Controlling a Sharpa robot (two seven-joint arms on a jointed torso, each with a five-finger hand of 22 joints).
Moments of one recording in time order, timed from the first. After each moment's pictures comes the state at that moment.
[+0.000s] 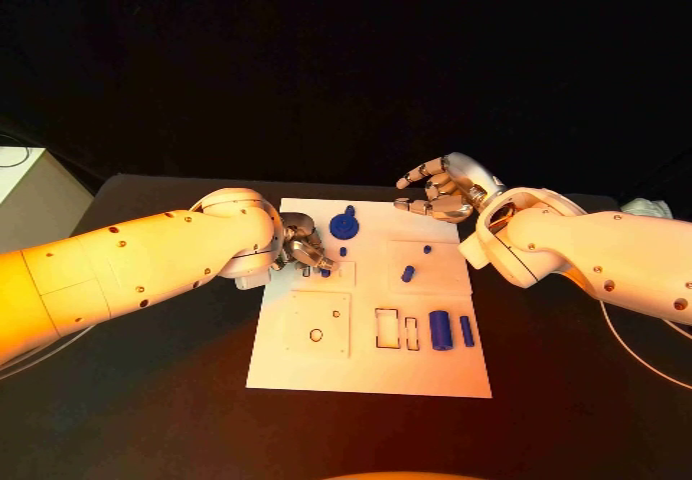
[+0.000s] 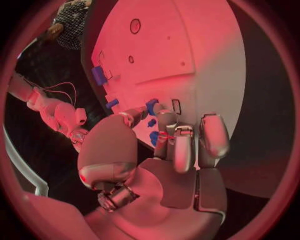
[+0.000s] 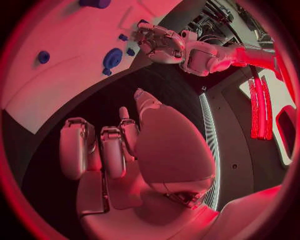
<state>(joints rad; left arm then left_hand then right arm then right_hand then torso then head) 1.38 -0.58 -0.10 1.36 -1.08 0.17 -0.51 0.99 -0.19 0.53 0.22 0.29 0.90 0.01 0.84 0.84 1.23 -0.04 1.12 0.78 1.47 -0.09 1.57 1.31 0.10 1.35 0.02 1.39 1.14 1.38 -0.86 -0.15 1.55 -0.84 -0.55 0.02 1.45 -0.15 0.18 0.28 0.22 0.86 0.17 0.19 0.34 1.38 0.09 1.35 1.31 1.47 0.00 1.53 1.31 0.05 1.47 0.10 1.34 1.31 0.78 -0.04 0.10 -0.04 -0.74</state>
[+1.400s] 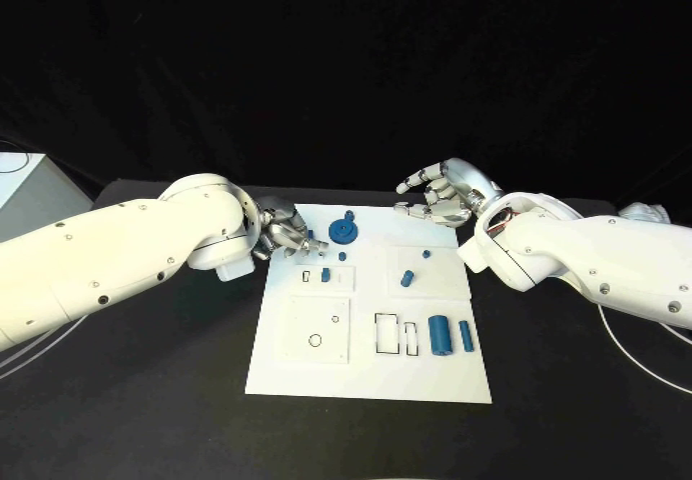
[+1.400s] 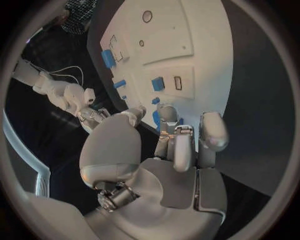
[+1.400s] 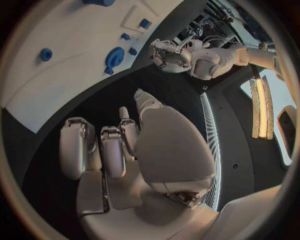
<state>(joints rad) 1.38 -0.67 0.00 1.41 -1.03 0.13 -0.51 1.02 -0.15 0.38 0.29 0.17 0.86 0.04 0.80 0.83 1.15 -0.02 1.05 0.68 1.47 -0.08 1.54 1.31 0.10 1.31 0.03 1.34 1.06 1.38 -0.85 -0.15 1.53 -0.83 -0.55 0.02 1.44 -0.15 0.18 0.29 0.22 0.86 0.17 0.19 0.34 1.38 0.09 1.35 1.31 1.47 0.00 1.53 1.31 0.05 1.47 0.10 1.34 1.31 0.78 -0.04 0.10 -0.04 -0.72</state>
